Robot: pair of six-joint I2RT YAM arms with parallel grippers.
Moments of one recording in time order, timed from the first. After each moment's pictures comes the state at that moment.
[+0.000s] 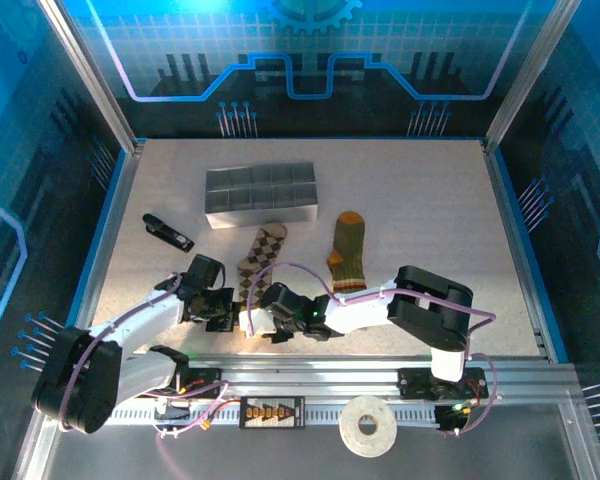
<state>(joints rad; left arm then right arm) -0.29 1.13 0.39 -0.50 0.47 -1.89 1.21 1.86 0.92 0.11 0.03 -0.57</state>
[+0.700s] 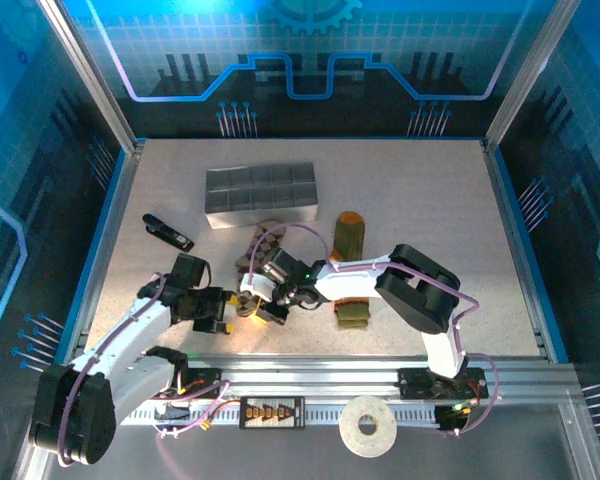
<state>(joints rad) -0.19 0.97 0.44 -0.71 0.45 -1.72 1.00 1.98 1.15 -0.15 -0.43 -0.11</state>
